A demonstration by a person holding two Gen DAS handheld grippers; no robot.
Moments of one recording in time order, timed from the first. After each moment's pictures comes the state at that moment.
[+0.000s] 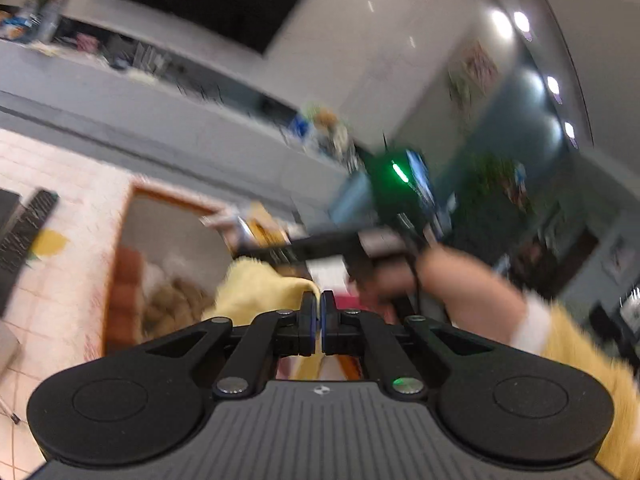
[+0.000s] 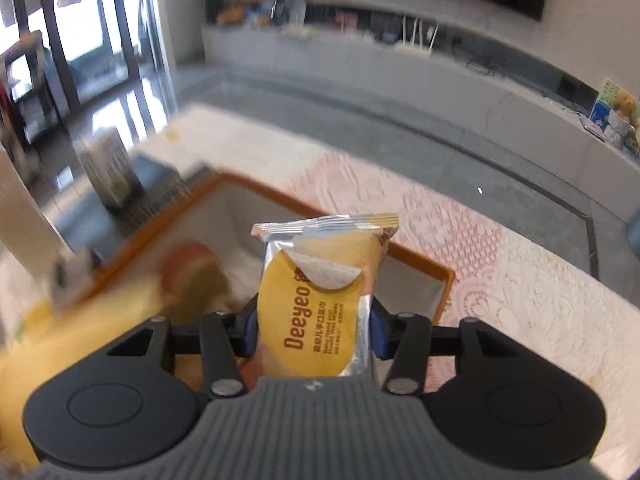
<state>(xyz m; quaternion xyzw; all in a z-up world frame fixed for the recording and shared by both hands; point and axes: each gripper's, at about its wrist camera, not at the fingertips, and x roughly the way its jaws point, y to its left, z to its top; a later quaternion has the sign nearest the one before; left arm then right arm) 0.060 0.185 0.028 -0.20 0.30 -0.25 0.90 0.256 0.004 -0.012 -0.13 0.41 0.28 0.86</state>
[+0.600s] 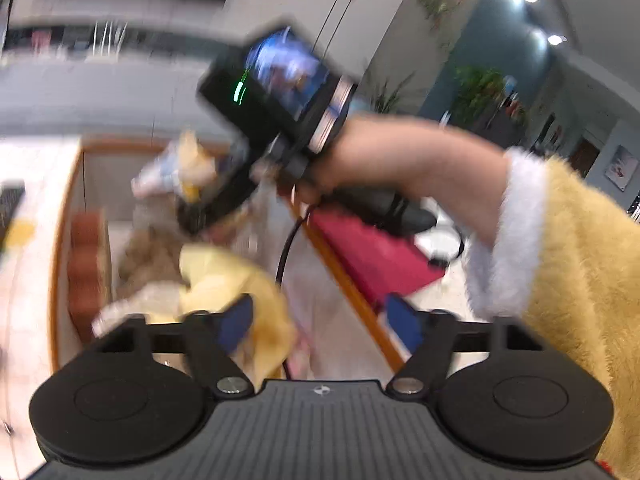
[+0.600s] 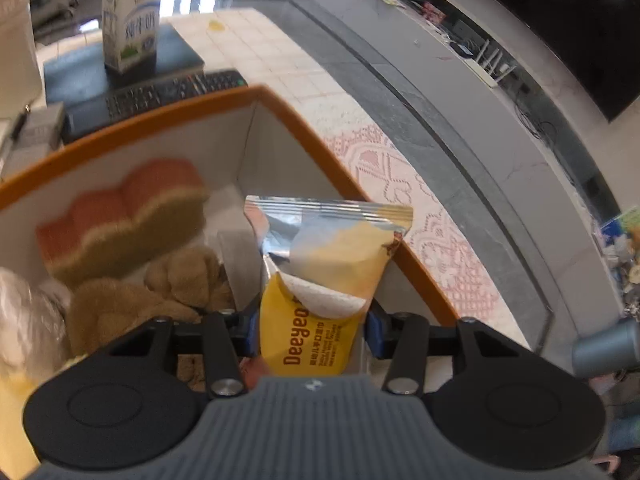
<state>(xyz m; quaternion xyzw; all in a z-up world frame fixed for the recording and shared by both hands) 0.047 0.142 0.010 -0.11 0.33 -0.28 0.90 0.261 0.060 -0.046 -0.35 0.39 0.30 0.80</state>
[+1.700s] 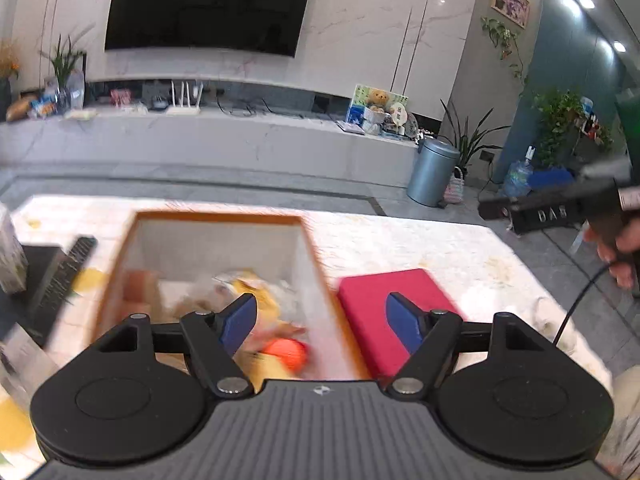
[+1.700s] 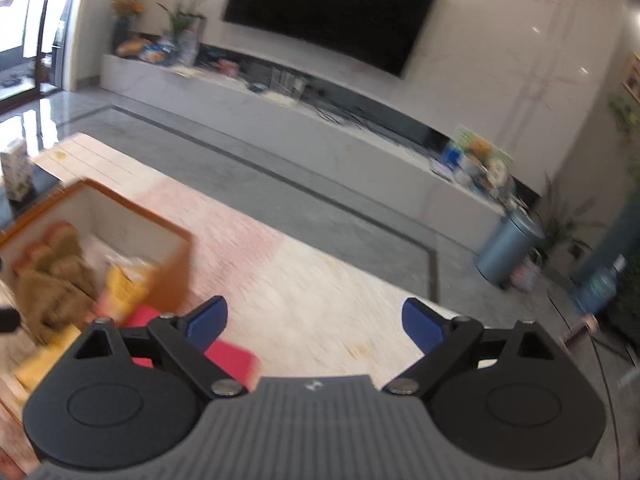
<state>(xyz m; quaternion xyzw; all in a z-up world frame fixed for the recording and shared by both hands) 0.039 0.068 0.056 -0.08 0.31 -0.12 0.94 0.155 -0.189 0.082 -0.18 0.30 0.09 0.93</state>
